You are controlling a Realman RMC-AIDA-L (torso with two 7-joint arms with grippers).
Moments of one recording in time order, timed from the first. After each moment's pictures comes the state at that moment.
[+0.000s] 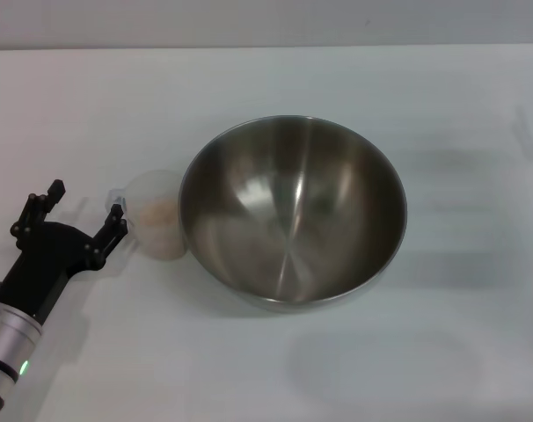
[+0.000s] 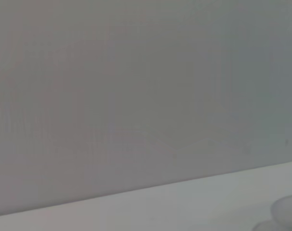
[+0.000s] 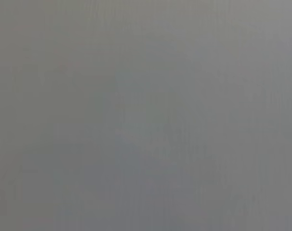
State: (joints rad) left arm -0.27 -2.08 -0.28 -0.26 1.99 1.23 0.02; right arm 0.40 2.07 -1.97 -0.13 0.64 -1.41 0.07
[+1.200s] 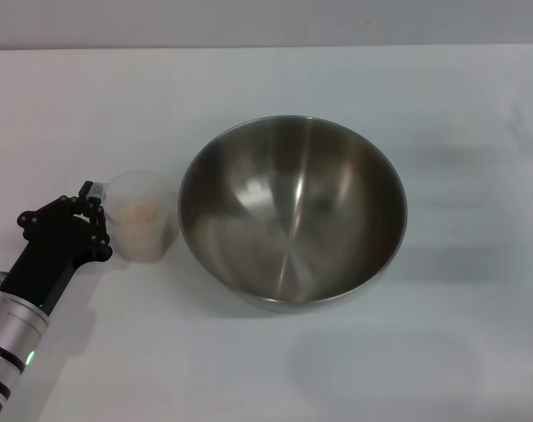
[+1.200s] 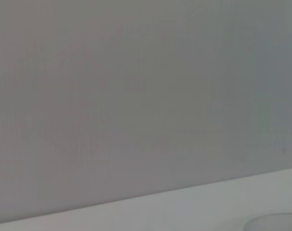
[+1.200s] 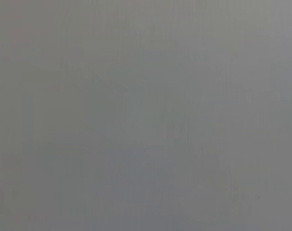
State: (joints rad) left arm -0.29 -2.08 -0.30 -0.27 2.00 1.22 0.02; right arm 0.41 2.07 -1.97 -0.13 0.64 -1.39 0.07
